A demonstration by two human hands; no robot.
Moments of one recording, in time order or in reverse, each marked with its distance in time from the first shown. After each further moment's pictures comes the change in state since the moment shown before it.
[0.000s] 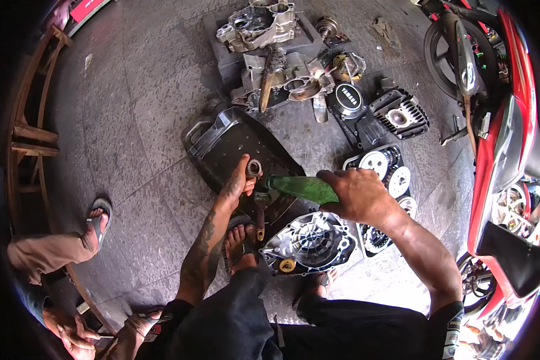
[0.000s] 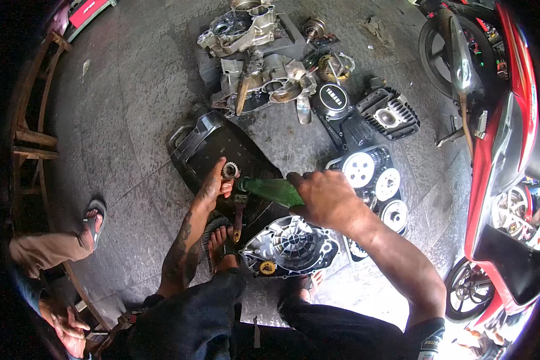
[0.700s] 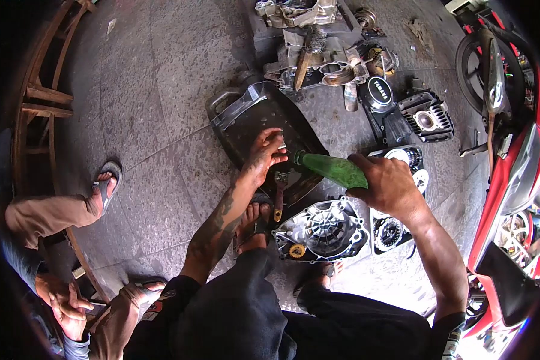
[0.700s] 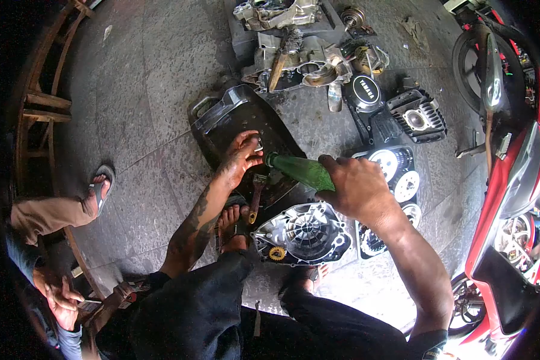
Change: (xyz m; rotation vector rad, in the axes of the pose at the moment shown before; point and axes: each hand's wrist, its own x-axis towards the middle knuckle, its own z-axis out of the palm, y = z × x) left_hand 0.005 -0.014 0.012 -0.327 0.144 0.280; right_hand 0.005 0.001 0.001 -0.028 0.064 -0.011
